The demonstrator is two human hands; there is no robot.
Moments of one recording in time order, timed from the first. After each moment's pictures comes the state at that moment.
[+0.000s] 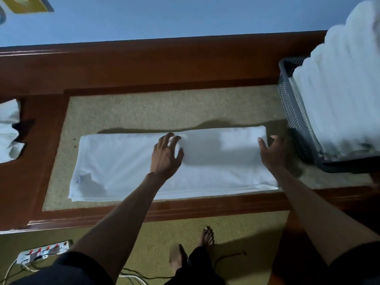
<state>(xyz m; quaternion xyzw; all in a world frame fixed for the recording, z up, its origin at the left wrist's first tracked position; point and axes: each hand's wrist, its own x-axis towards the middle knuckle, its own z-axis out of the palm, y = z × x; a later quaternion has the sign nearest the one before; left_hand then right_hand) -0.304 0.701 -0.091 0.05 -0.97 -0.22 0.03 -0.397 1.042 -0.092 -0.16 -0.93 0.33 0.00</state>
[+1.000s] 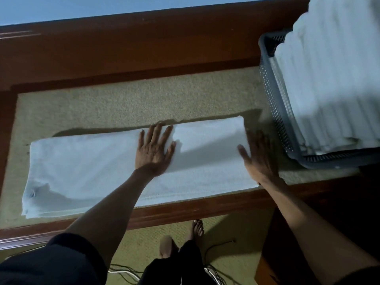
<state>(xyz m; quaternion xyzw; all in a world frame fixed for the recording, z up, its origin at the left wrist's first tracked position) -0.347 0.749 -0.135 0.01 -1.00 -0.08 -0.05 -0.379 1.104 -0.132 0.08 -0.99 0.07 -0.04</state>
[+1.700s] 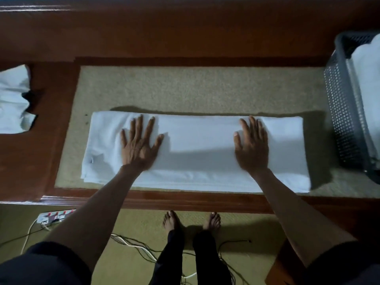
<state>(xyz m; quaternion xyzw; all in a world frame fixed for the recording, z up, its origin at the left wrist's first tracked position) -0.263 0.581 -0.130 0.20 -0.97 -0.11 -0.07 -0.373 0.921 -0.154 0.14 -0.97 0.16 0.13</state>
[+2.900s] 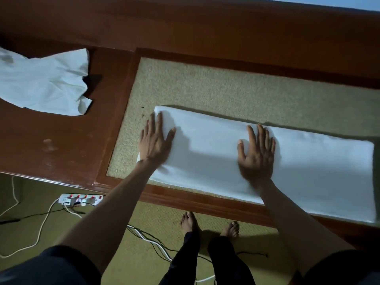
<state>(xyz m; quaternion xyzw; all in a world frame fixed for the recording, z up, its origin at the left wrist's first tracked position) -0.224 0.458 -0.124 0.28 -0.94 -0.21 -0.03 -0.319 0.762 -0.145 0.15 -0.97 0.14 0.10</state>
